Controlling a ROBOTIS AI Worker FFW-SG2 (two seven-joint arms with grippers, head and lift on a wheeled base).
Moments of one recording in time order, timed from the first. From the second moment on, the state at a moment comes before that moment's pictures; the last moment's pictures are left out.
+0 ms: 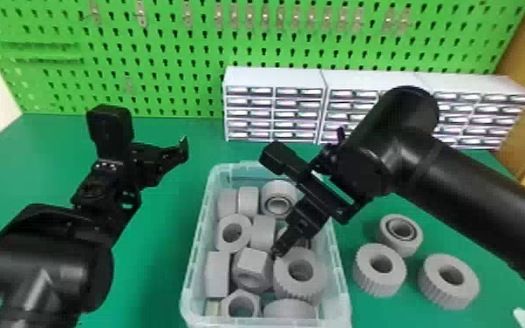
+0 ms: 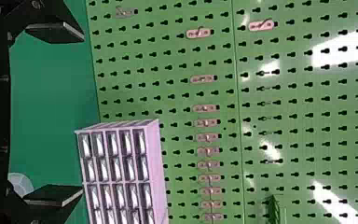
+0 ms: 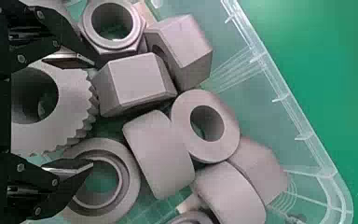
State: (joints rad) left arm -0.13 0.19 -0.11 -1.79 0.12 0.37 -0.03; right arm -0.94 -0.38 1.01 -1.50 -0.67 1.40 0.42
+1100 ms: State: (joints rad) left arm -0.11 0.18 -0.09 -1.80 0.12 0.38 -0.03; right arm -0.94 -0.42 0.94 -1.53 -0.61 1.46 0.42
